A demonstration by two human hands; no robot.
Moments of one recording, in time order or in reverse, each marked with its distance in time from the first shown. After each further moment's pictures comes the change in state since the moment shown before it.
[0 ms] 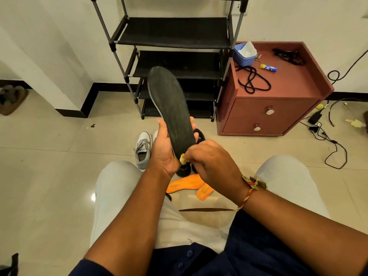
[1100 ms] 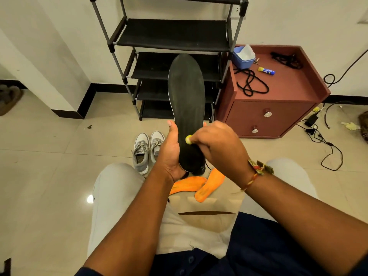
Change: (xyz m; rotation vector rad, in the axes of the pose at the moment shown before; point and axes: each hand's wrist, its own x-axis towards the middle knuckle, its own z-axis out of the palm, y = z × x) left_hand -0.008 -0.005 0.007 0.124 -0.076 -0.065; right_hand 0.032 0.019 -0.026 -0.173 -0.017 -0.007
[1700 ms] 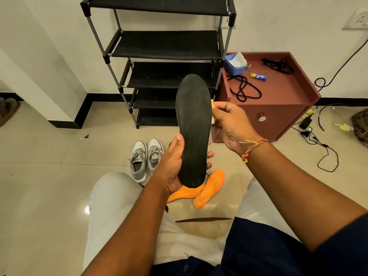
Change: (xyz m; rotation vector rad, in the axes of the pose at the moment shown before) left_hand -0.009 -0.007 0.003 0.149 -0.134 -0.016; right_hand 0.040 0.049 -0.016 1.289 0.357 1.007
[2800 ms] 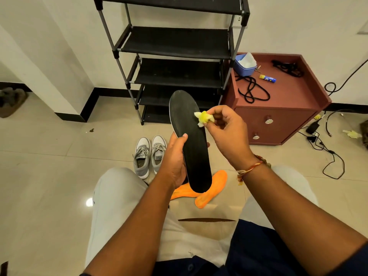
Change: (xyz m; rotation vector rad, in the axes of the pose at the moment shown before) left_hand 0.003 0.008 0.003 0.040 0.206 0.162; right_hand -0.028 0.020 0.013 -0.534 -0.005 -0.436
